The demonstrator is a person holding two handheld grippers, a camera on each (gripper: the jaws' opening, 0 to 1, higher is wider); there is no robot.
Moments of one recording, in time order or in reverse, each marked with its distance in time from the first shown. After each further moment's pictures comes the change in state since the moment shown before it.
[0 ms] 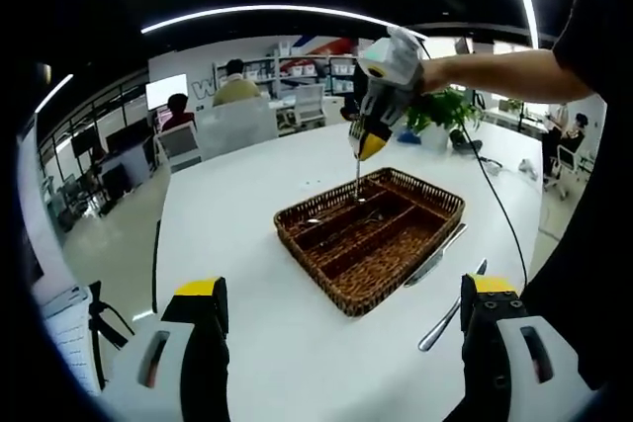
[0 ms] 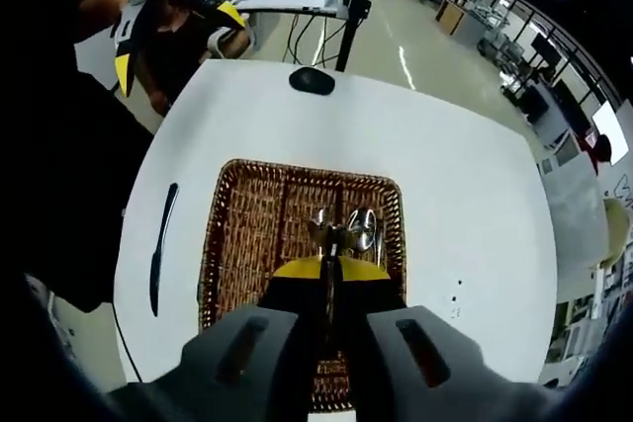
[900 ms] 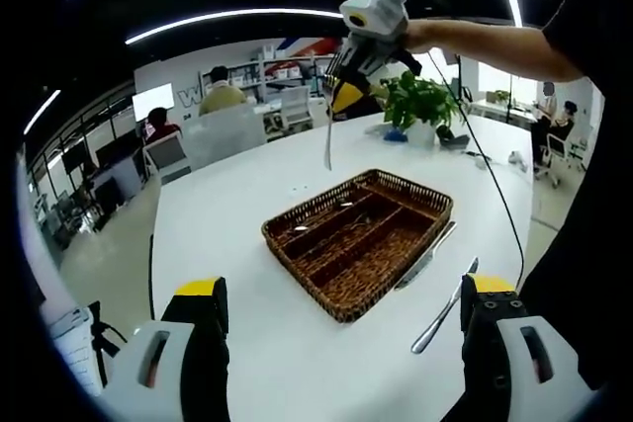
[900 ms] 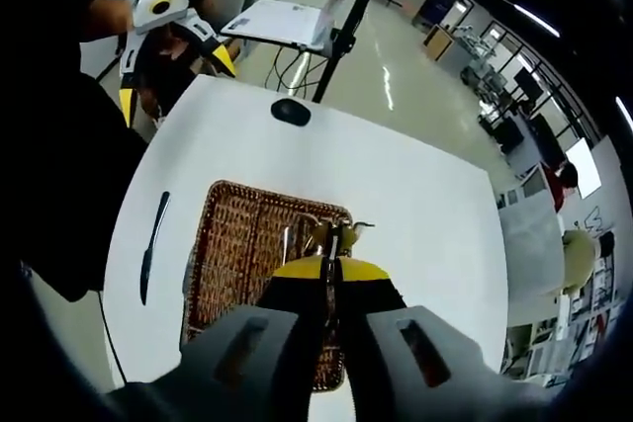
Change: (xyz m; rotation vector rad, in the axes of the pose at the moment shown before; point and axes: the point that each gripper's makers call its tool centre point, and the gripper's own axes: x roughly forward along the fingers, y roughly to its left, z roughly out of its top) left arm 0.003 -0.011 0.012 0.056 -0.005 -0.032; right arm -0.070 -0.031 0.043 -0.111 -0.054 -0.142
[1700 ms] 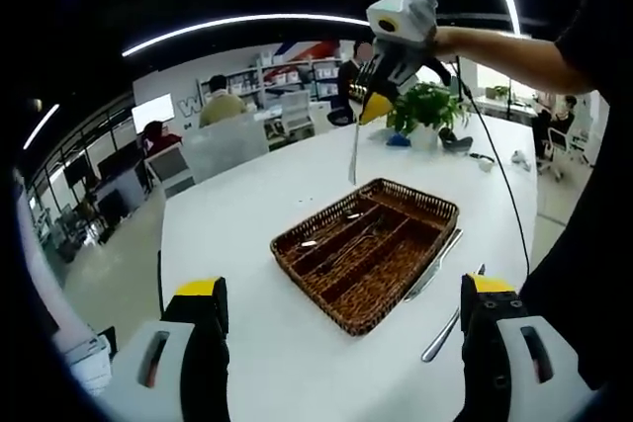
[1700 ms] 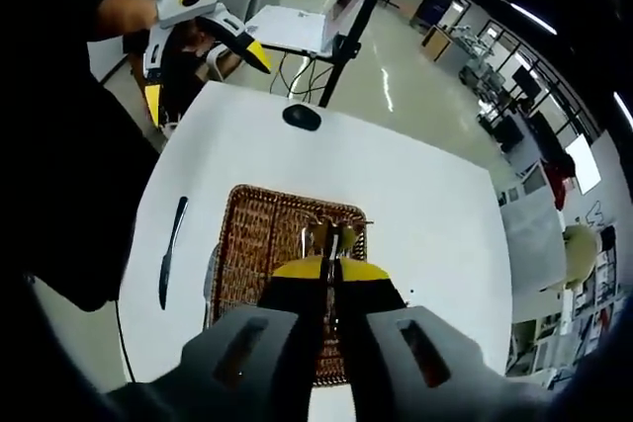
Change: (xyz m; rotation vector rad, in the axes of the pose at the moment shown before) left arm 0.003 0.003 0.024 0.056 0.003 -0.003; right arm -0.027 0.024 0.005 0.012 -0.011 -0.002
